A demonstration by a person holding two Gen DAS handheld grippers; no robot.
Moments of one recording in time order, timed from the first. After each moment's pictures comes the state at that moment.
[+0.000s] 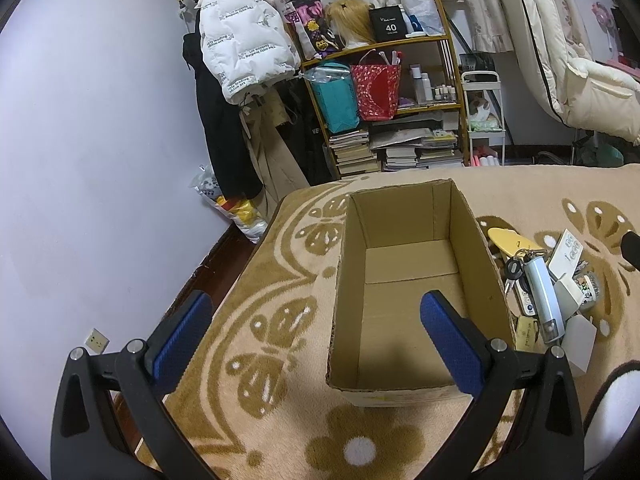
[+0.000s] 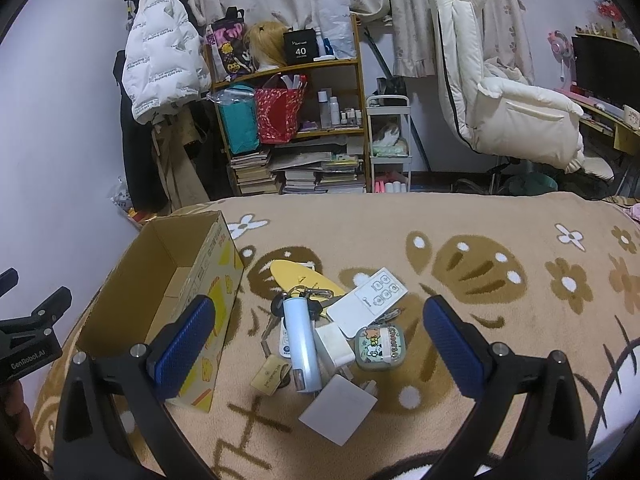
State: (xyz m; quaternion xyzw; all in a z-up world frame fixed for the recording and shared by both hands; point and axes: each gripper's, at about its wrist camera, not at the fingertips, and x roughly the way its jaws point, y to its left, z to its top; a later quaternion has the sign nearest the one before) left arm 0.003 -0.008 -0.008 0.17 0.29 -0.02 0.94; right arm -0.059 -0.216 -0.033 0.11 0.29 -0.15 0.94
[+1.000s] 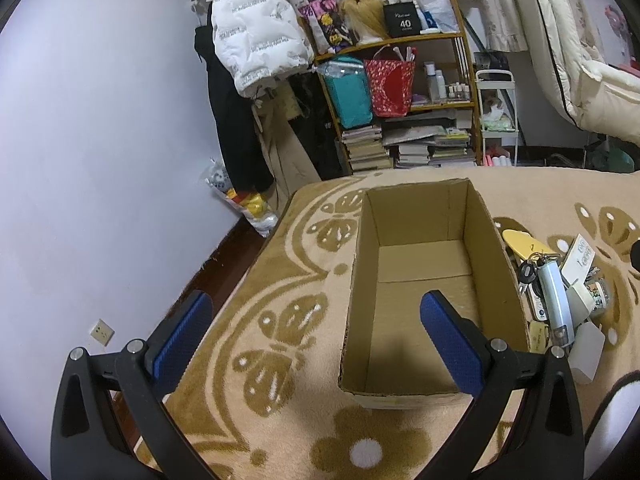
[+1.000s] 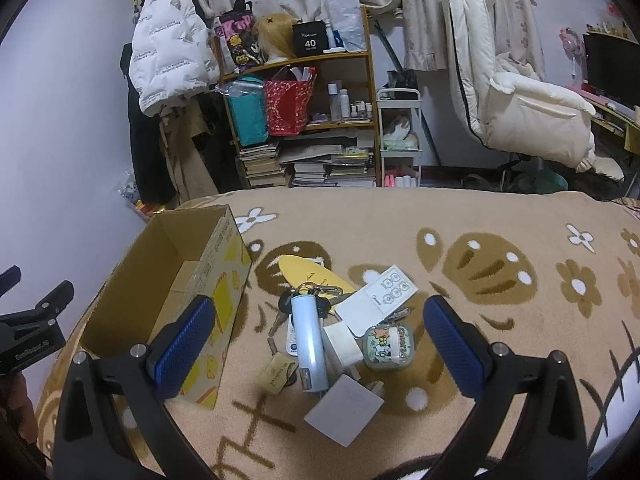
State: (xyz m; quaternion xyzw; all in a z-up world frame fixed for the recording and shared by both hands) left arm 0.013 -0.001 -0.011 0.16 0.31 0.00 0.94; right arm -0.052 -0.215 -0.037 0.11 0.30 -0.13 0.94
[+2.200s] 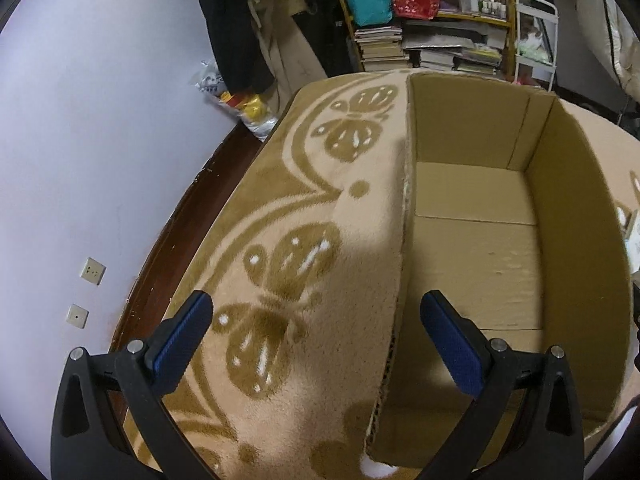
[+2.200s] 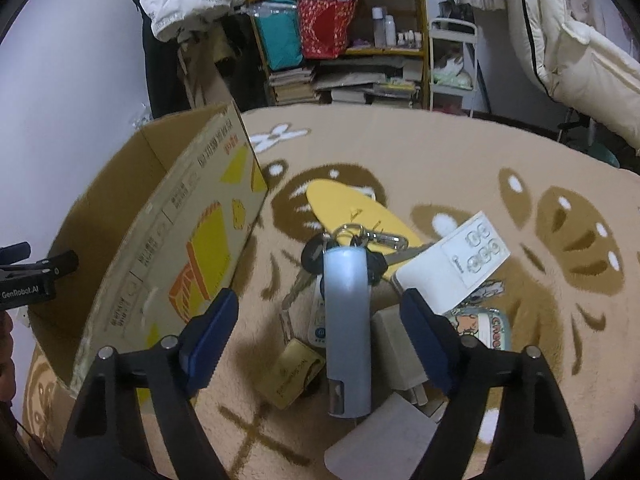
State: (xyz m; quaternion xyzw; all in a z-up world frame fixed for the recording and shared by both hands) left arm 0.107 0.020 -0.084 0.15 0.48 0.05 0.86; right arm 0.037 -0.214 -0.124 0.10 0.42 -0.05 0.90
